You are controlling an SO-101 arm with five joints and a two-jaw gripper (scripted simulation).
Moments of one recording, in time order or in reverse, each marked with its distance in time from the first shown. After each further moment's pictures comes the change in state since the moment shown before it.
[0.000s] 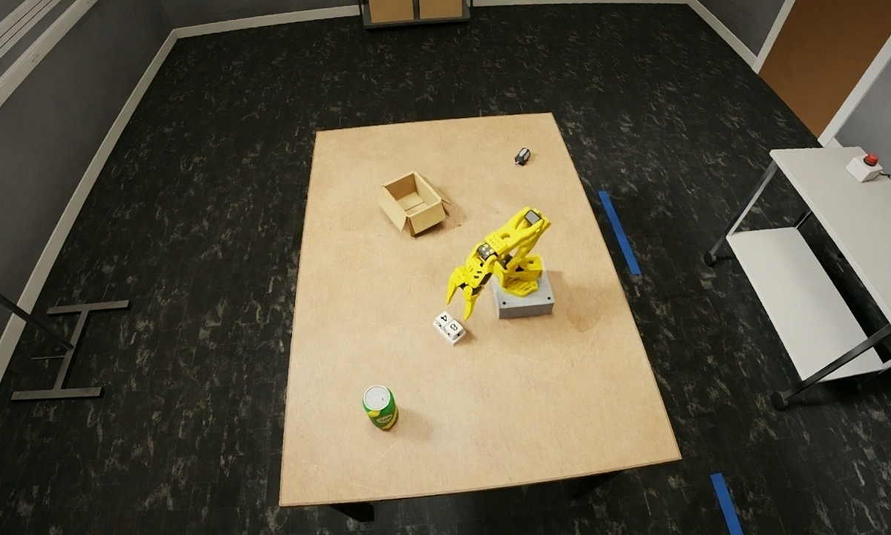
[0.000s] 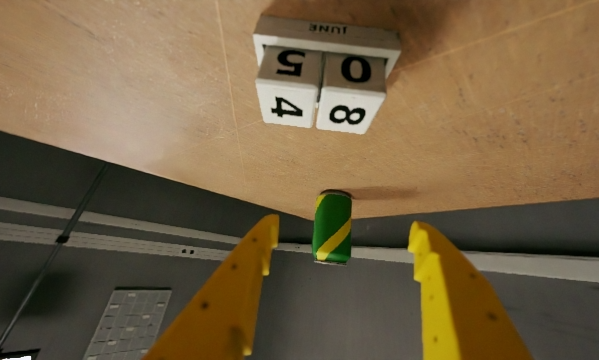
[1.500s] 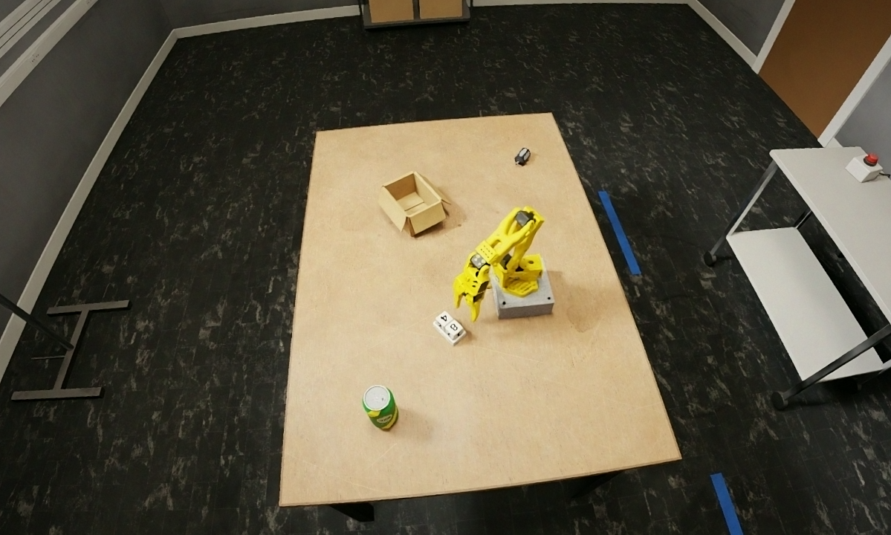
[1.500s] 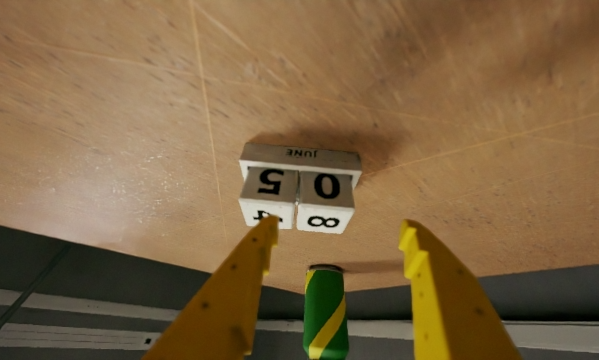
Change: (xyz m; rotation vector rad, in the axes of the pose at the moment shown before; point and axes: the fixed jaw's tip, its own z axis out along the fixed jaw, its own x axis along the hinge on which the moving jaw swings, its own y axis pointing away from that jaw) arm -0.047 -0.009 0.020 0.058 -0.304 0.000
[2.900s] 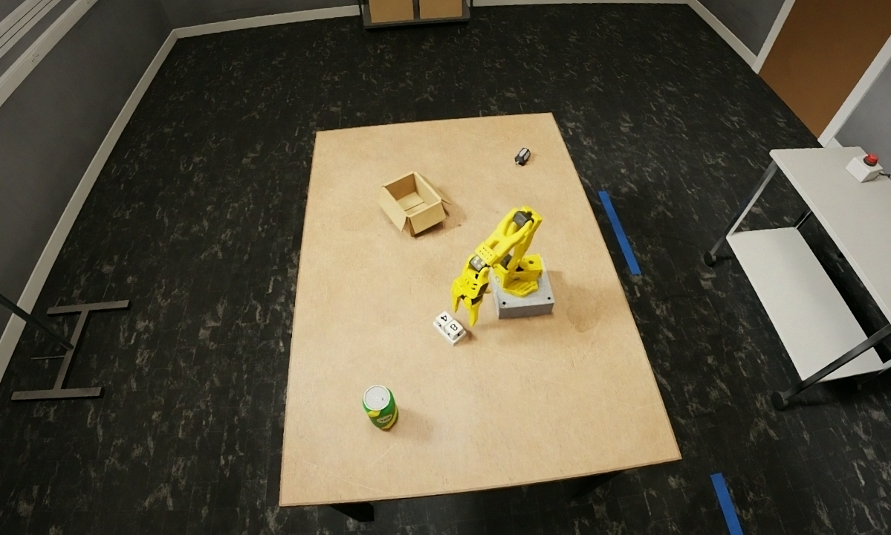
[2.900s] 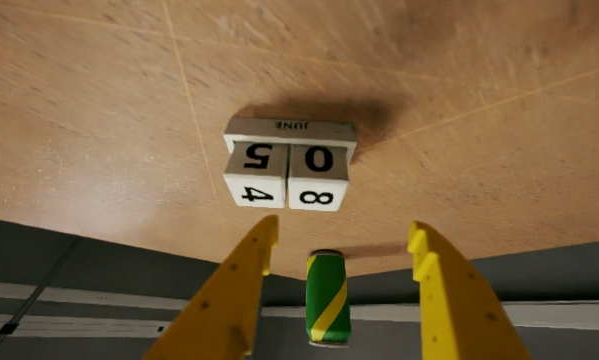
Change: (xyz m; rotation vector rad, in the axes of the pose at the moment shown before) arm 0.015 -0.005 -0.001 0.009 0.047 0.033
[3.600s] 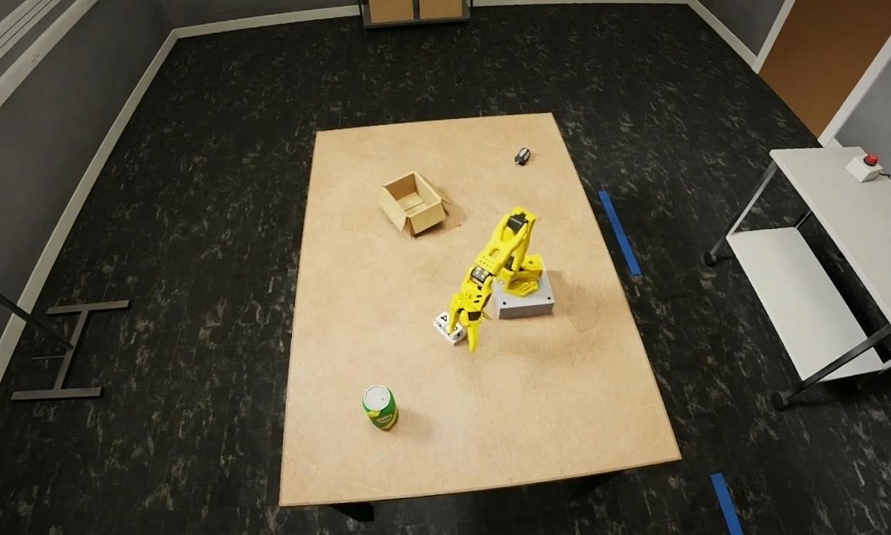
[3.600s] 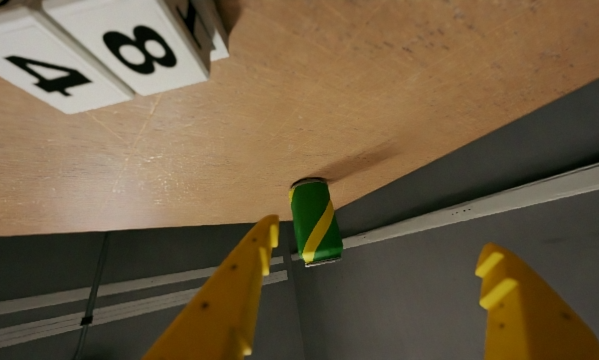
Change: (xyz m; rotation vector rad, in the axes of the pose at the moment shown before) arm 0.068 -0.047 -0.013 0.137 0.232 0.243
